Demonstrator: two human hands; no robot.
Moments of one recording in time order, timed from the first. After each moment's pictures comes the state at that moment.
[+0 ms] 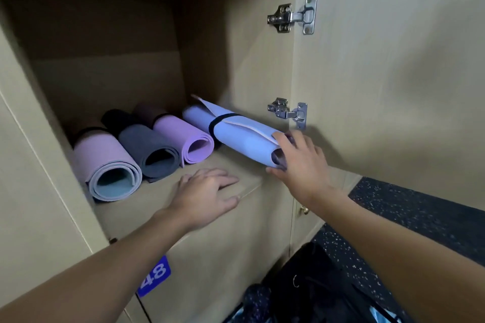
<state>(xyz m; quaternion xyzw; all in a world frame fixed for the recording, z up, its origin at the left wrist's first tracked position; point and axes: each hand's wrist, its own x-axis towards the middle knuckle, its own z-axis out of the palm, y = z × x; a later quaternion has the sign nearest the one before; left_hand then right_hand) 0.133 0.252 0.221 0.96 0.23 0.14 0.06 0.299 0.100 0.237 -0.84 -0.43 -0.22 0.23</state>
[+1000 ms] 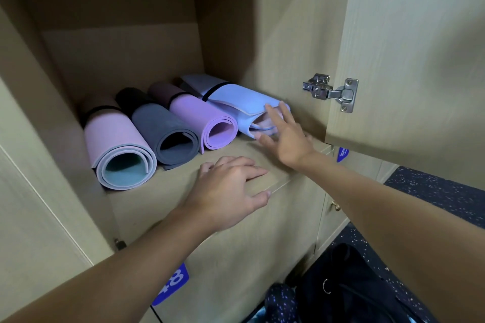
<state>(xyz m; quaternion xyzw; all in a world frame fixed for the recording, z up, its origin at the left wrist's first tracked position) 0.131 0.254 0.216 0.96 0.22 0.16 0.09 0.331 0.220 0.215 -0.82 -0.46 -0.03 0.33</state>
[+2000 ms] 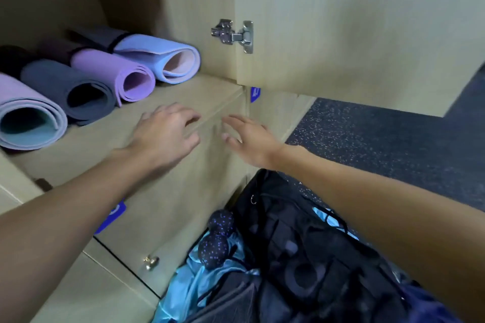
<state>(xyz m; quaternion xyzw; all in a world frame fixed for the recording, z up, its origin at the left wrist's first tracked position) 0.135 0.216 0.218 0.97 0.17 0.15 0.04 0.261 0.061 0.176 -0.86 -0.46 0.04 0.24</state>
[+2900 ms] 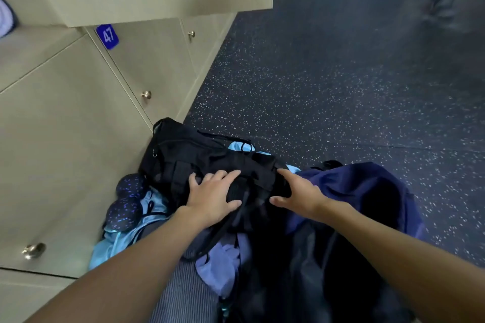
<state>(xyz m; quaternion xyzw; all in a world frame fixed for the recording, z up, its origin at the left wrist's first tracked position) 0.148 -0.042 -0.018 0.99 -0.05 -0.14 0.05 0.172 -0.270 -0.024 -0.93 -0.07 0.21 0.28</state>
